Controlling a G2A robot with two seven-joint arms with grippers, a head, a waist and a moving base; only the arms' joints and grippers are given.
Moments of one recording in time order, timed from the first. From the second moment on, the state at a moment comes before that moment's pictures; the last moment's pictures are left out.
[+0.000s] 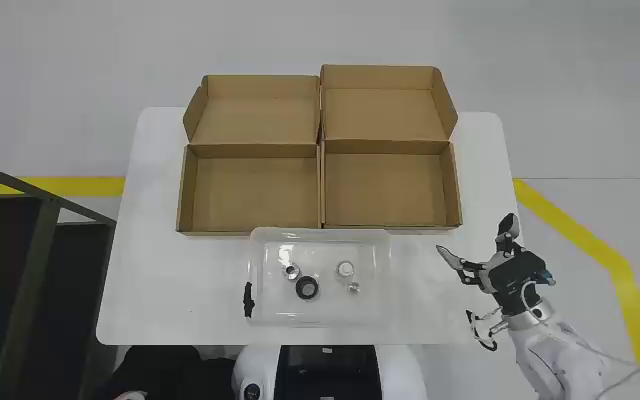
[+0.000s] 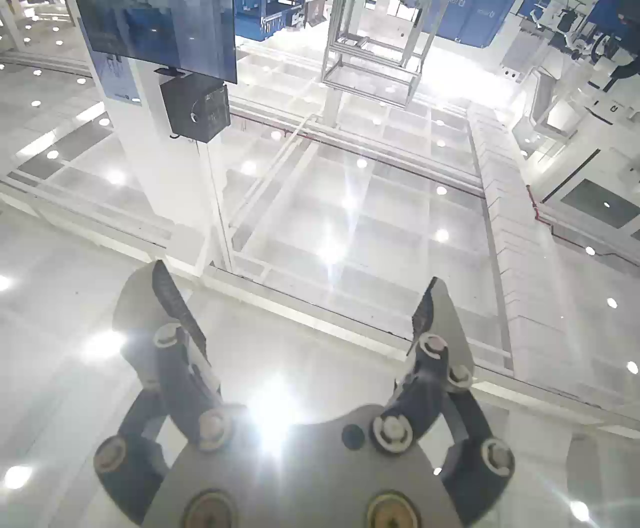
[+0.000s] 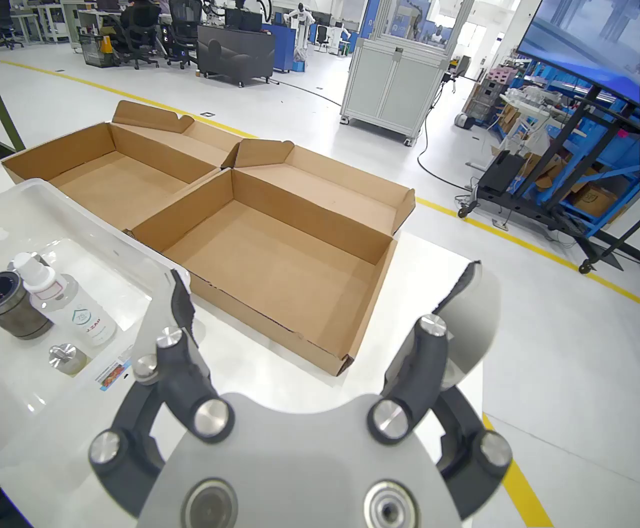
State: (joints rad) left arm -0.17 -0.33 -0.48 -1.21 3.07 0.34 0.06; right arm -1.86 -1.28 1.77 -2.08 -1.46 -0.48 -0.18
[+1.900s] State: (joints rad) left arm -0.17 -0.33 -0.48 -1.21 3.07 0.34 0.06; right arm -1.62 -1.25 1.31 -2.00 -1.54 -0.80 0.15
